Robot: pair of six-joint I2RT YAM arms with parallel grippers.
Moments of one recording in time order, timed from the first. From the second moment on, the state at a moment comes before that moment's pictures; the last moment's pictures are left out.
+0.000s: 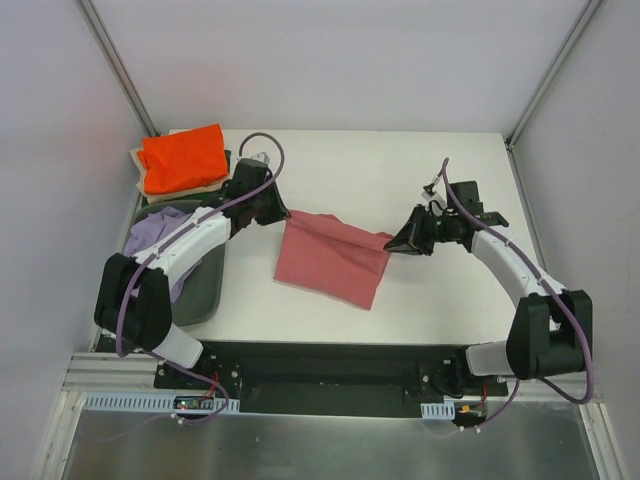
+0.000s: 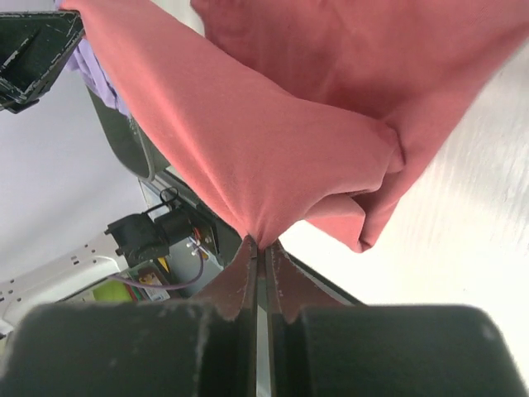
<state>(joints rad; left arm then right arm) -0.41 1.48 1.08 -0.34 0.08 -0.66 0.18 1.34 0.95 -0.59 -0.72 0.58</state>
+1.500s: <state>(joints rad) -0.43 1.68 0.97 -0.14 0.42 -0.69 0.29 1.74 1.03 -0.38 -0.64 0.58</state>
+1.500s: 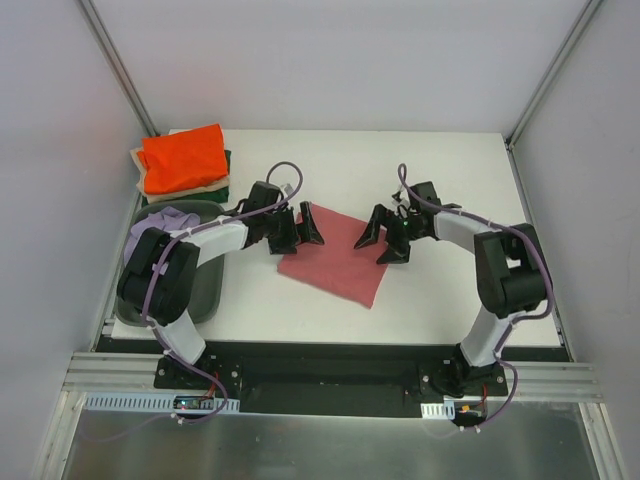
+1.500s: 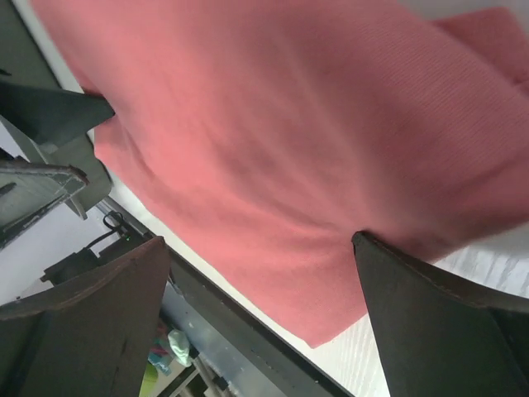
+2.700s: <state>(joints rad) -0.50 1.53 0.90 -0.26 0.14 -0.72 0.21 1.03 0.78 -0.58 -0.30 0.42</state>
